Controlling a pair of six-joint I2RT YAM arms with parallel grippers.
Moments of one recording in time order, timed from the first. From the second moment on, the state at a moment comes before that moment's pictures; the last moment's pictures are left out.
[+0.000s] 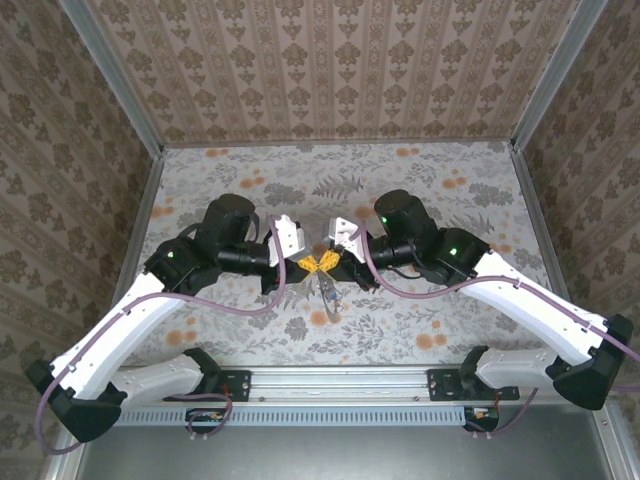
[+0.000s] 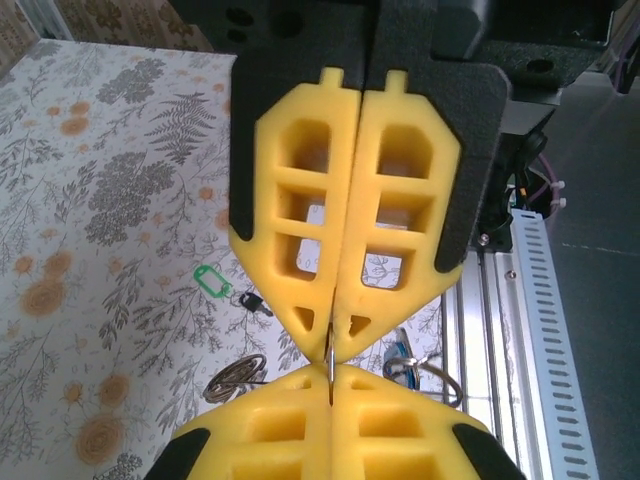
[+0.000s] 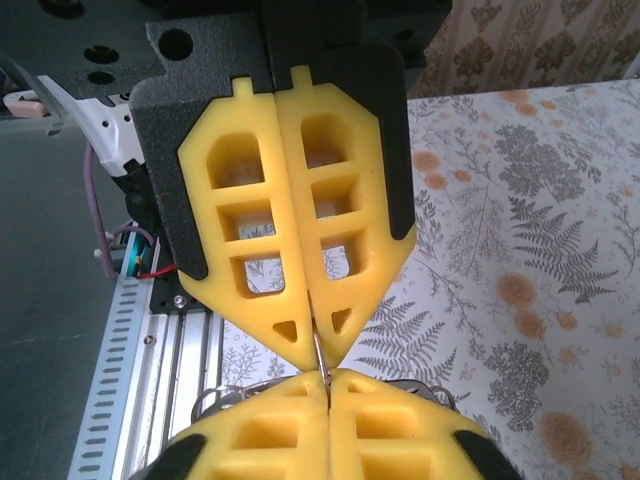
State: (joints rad) left arm -0.78 1.02 1.19 -0.80 0.65 0.40; right arm 0.82 1.21 1.24 -0.59 -0.53 -0.31
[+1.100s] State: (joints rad) left arm -0.68 0.83 0.96 -0.31 1.03 0.12; right arm 0.82 0.96 0.87 0.07 -0.65 -0.08
